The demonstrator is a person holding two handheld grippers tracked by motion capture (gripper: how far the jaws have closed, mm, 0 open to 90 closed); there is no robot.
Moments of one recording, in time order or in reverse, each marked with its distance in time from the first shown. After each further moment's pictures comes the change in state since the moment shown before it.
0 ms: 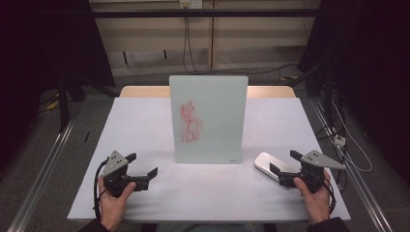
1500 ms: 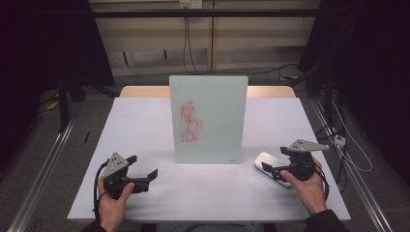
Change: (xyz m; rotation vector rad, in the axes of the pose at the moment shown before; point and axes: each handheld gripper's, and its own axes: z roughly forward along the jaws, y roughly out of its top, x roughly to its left) left arm -0.003 -0.002 -0.002 0.014 0.000 -0.015; right arm 0.001 0.026 0.026 0.205 0.110 -0.054
